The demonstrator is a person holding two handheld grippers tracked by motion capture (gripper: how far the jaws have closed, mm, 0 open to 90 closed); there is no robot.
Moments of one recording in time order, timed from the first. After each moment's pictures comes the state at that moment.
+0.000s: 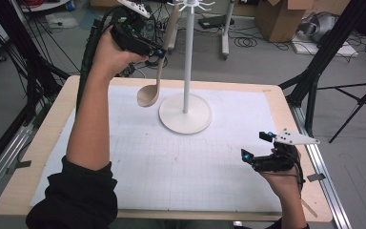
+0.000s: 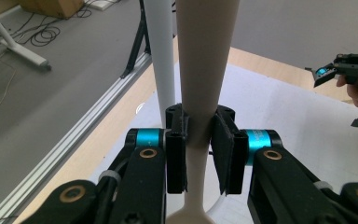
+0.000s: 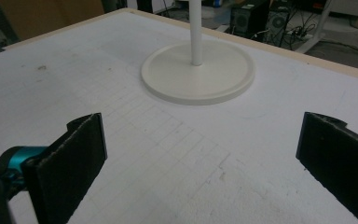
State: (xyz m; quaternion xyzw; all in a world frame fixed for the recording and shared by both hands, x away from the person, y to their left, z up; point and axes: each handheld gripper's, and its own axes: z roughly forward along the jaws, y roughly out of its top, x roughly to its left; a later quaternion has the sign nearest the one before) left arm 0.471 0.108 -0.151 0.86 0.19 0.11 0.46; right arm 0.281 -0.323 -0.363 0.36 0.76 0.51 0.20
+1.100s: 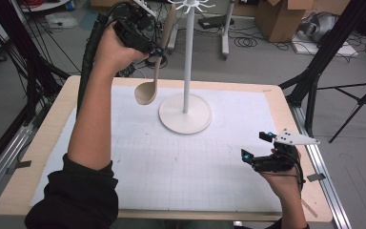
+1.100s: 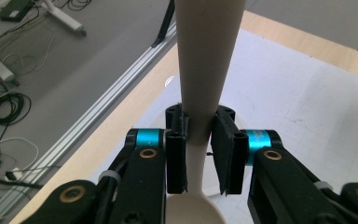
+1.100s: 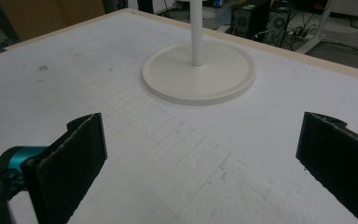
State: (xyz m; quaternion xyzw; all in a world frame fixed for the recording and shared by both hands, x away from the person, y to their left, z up) left arm 0.472 0.098 -0.143 0.88 0.26 0.14 0.38; right arm 0.281 -0.323 -0.363 0.36 0.75 0.51 0.20
